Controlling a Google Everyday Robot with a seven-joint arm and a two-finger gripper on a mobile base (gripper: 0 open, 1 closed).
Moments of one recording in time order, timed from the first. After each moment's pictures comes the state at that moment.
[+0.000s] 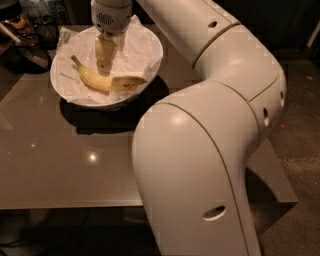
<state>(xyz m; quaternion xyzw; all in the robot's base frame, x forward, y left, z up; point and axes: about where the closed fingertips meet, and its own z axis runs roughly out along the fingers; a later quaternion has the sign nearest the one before) 0.671 0.114 0.937 -0.62 0.77 0.04 0.12</state>
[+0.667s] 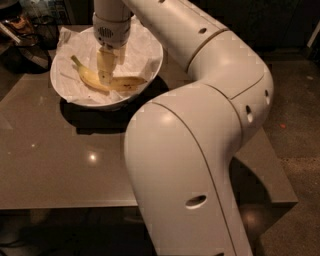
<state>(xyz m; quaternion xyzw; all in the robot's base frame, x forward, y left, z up) 0.675 0.117 0.900 -0.61 0.78 0.05 0.09</state>
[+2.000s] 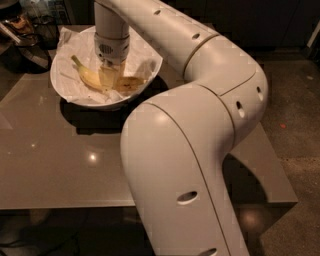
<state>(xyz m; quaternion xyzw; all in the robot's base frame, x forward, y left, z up) 0.662 0.124 0.856 -0.61 0.79 0.08 0.04</state>
